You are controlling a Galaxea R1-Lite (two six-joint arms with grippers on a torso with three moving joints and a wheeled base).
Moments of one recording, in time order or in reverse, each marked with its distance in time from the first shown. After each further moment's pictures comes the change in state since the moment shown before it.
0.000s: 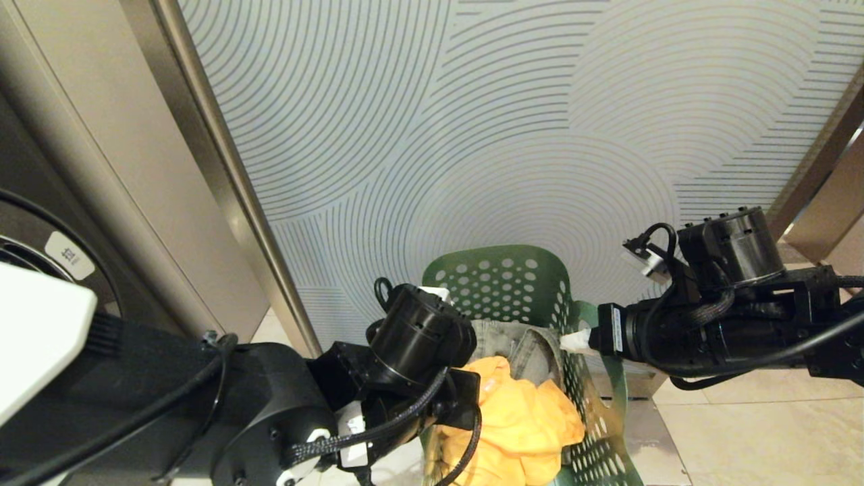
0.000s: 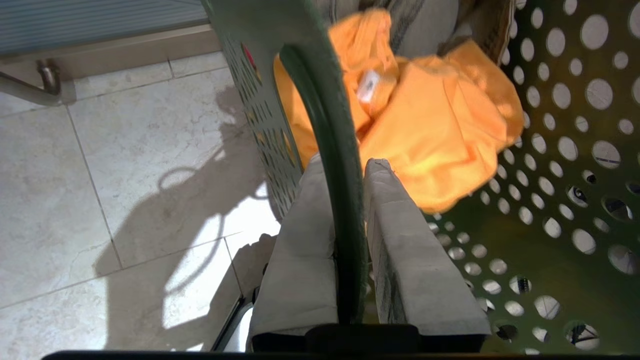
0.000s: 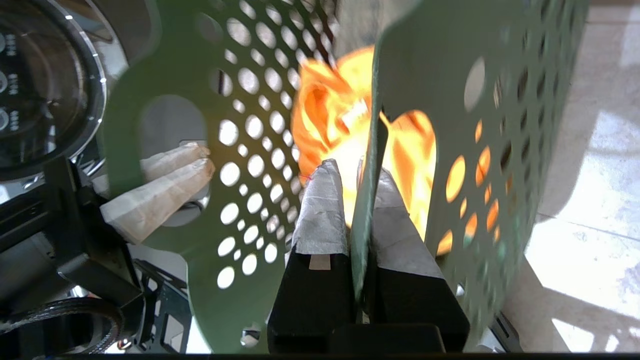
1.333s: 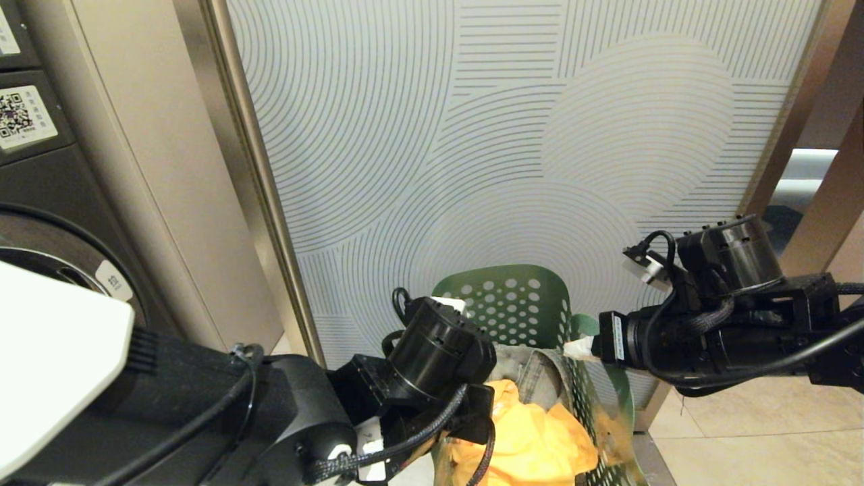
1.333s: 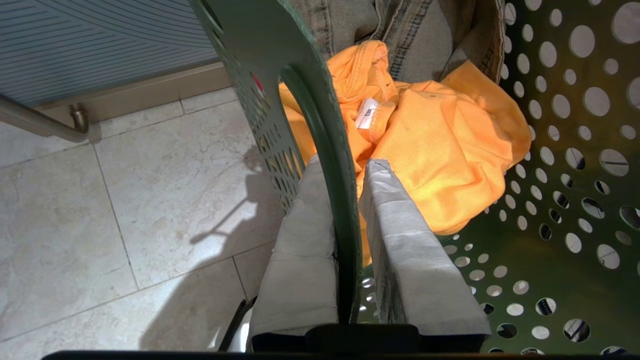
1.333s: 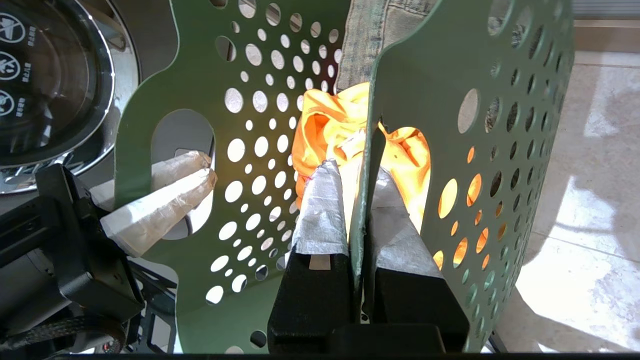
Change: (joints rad) left arm -0.027 0.036 -0.011 -0.010 0.000 0.009; right arm -0.001 0.002 0.021 0.000 -0.023 -0.013
